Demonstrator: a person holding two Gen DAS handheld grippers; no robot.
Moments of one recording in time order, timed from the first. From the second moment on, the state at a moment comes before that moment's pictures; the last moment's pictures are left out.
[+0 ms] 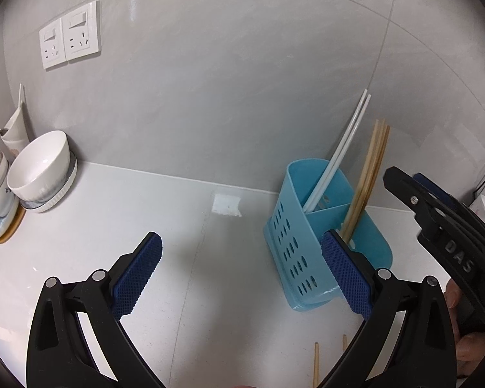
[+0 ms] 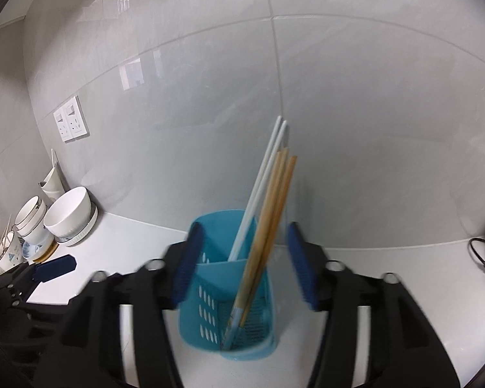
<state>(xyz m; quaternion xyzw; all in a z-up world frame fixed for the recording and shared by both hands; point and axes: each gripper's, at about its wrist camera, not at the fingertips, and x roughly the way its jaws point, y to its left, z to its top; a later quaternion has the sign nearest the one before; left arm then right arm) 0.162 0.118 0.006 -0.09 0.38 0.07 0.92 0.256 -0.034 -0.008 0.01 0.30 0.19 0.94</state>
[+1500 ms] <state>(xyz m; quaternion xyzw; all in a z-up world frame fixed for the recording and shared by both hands) 0.053 0.021 -0.114 -0.05 0.57 0.00 0.82 0.092 -0.219 -0.124 -0.02 0.54 0.05 0.84</state>
